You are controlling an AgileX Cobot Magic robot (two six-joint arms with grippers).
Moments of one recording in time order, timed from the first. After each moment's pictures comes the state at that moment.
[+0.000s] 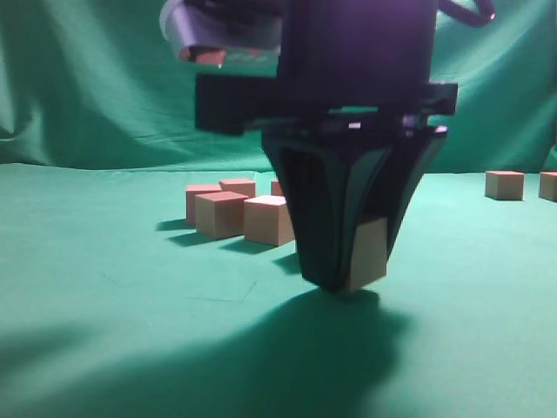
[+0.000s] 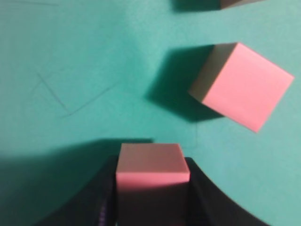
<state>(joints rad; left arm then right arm) -0.01 -0.01 0.02 -0.19 0.36 -0.08 0.91 1.79 -1.07 -0.11 0.84 0.15</state>
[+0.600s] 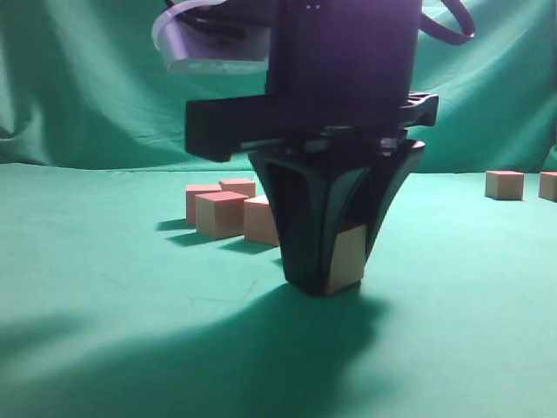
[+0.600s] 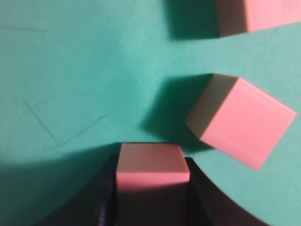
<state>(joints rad) -0.01 -0.01 0.02 -0.19 0.36 -0.08 0.91 1.82 -1.07 -0.15 0.77 0.16</state>
